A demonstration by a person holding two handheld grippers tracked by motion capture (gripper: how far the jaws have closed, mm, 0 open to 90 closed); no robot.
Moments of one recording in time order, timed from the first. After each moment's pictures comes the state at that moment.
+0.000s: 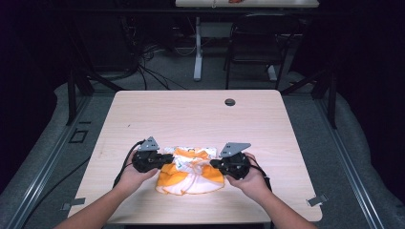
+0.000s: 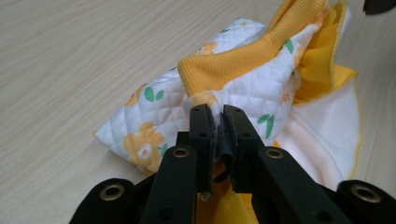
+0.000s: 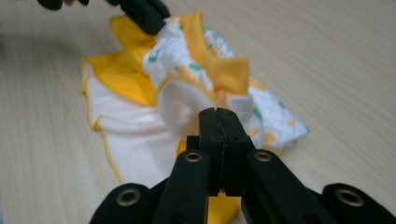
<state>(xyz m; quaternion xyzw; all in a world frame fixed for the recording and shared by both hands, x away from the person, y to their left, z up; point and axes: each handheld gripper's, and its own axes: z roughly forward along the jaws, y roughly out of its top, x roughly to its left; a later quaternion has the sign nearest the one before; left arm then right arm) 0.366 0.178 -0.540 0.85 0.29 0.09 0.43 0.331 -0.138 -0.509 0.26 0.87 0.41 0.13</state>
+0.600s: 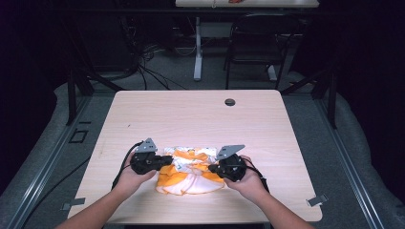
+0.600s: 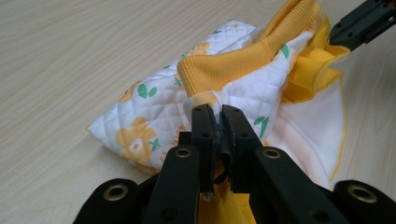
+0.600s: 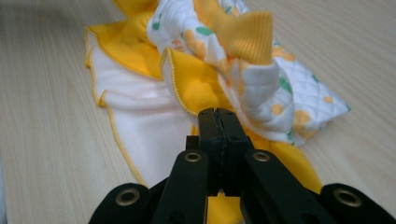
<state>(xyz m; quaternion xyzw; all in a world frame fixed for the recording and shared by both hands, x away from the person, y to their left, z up) 0.359 0.182 -0.538 0.84 0.29 0.08 0.44 0.332 -0.130 -0.529 0.26 0.88 0.38 0.09</state>
